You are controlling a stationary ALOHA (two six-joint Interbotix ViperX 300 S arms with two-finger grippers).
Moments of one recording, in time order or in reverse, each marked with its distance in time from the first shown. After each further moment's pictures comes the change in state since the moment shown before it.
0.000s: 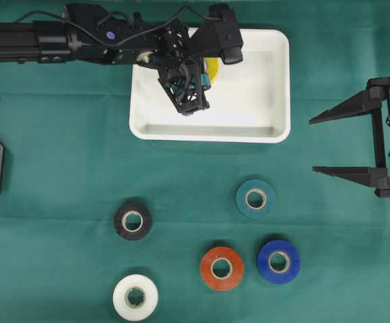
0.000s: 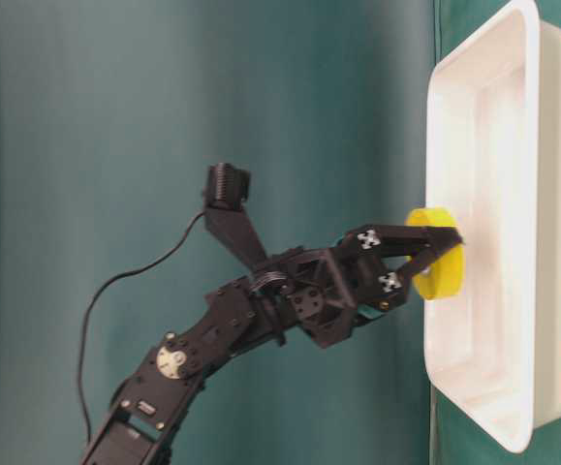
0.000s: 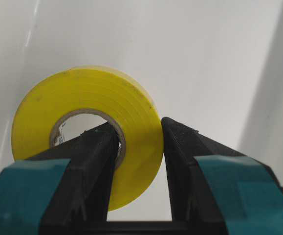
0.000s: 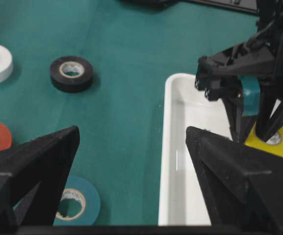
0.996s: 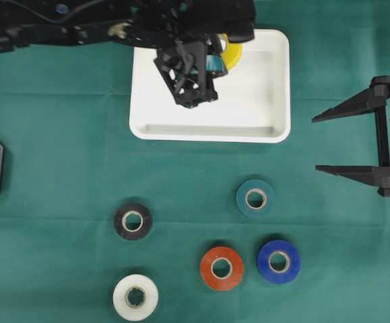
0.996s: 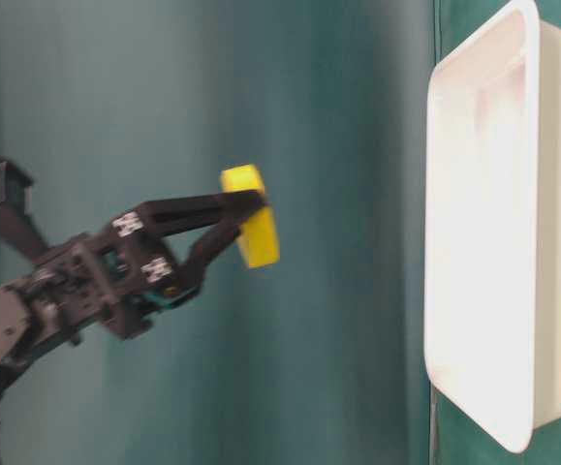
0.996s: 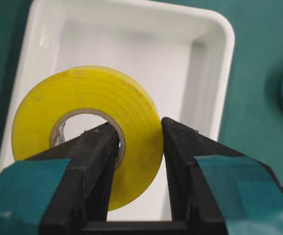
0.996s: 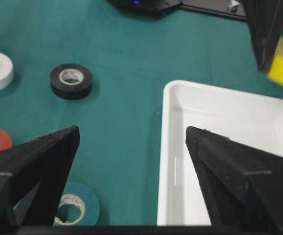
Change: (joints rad) left arm -0.086 -0.190 -0.204 0.005 0.252 0.006; right arm 0.000 -0.023 0.000 0.000 0.002 0.000
